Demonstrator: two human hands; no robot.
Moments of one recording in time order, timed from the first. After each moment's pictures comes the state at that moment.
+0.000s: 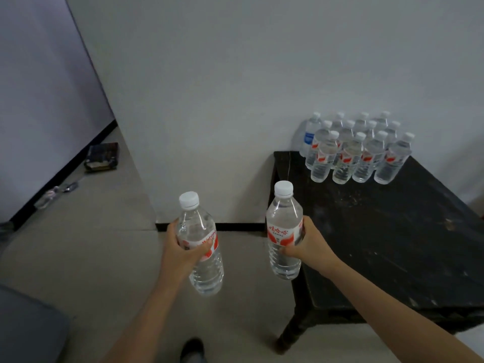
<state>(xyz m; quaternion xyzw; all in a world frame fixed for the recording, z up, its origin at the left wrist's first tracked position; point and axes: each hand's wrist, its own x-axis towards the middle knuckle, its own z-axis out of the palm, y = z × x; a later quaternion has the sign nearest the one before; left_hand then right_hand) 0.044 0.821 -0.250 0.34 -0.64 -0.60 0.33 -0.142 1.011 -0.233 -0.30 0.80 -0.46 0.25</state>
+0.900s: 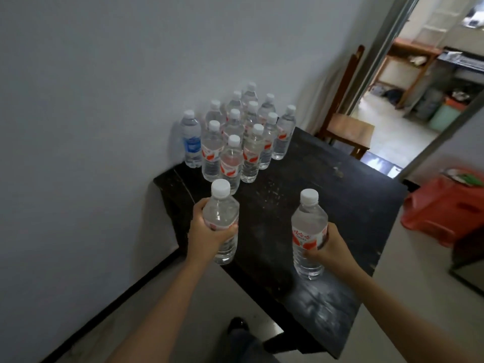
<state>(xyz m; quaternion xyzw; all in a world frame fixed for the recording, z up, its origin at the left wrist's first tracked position) -0.336 0.746 -0.277 0.04 -0.74 -0.67 0.04 -0.290 1.011 -0.270 0.16 0.85 -0.49 0.04</state>
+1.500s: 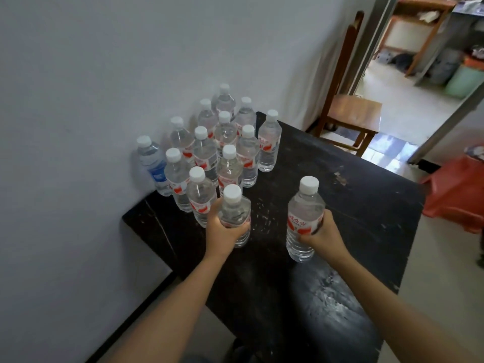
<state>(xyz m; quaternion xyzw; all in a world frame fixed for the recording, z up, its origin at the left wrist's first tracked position) -0.484 0.858 -0.303 0.03 -0.76 -0.66 0.01 -0.439 1.078 -0.298 0.18 0.81 -0.56 0.01</state>
